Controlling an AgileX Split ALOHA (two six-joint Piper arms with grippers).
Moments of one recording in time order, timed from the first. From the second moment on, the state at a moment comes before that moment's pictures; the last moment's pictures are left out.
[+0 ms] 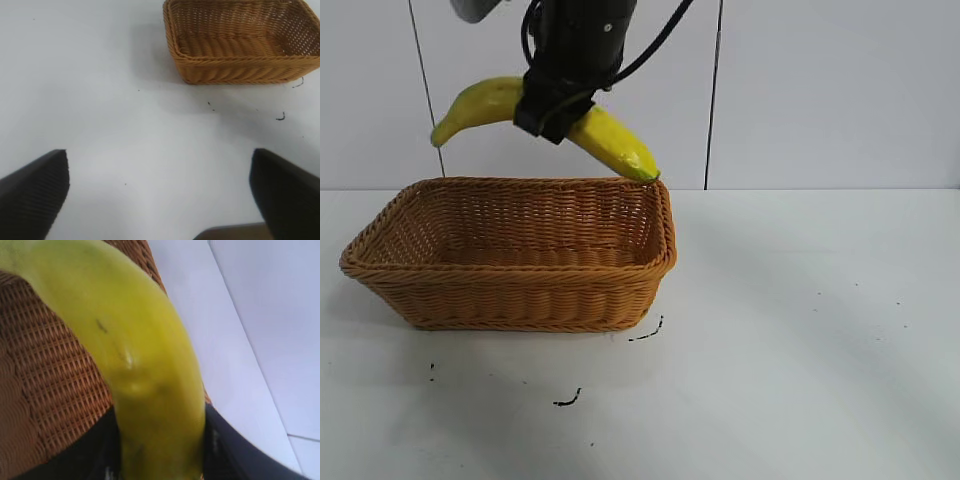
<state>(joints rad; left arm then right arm) -0.02 0.00 -0.49 -0.06 1.07 0.06 0.69 2.21 -1.97 -0.19 0.77 -0.43</state>
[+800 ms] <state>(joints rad) -0.02 0.00 -0.49 -0.06 1.07 0.06 0.69 2.34 -1.97 -0.16 0.62 -0.44</state>
